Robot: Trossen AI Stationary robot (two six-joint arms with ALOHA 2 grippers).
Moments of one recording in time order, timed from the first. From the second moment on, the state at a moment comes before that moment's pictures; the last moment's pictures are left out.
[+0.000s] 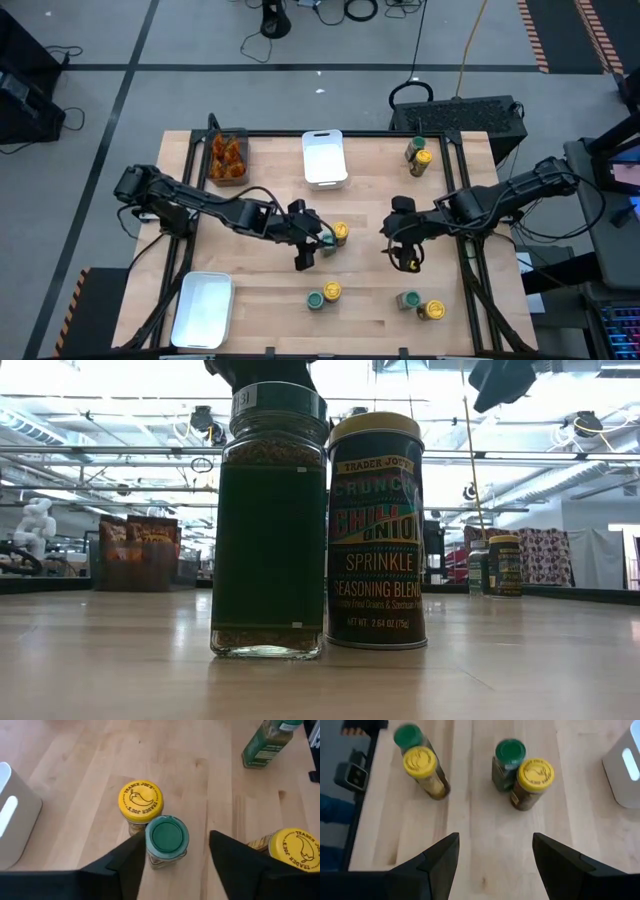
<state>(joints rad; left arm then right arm) -0.22 1.62 1.20 -0.35 -0.19 -0.32 0.35 1.21 1.12 -0.81 0.14 0.35</state>
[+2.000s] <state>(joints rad) -0.20 1.84 1.20 -0.23 -0.26 -0.36 0.35 1.21 1.12 -0.80 0.24 0.30</state>
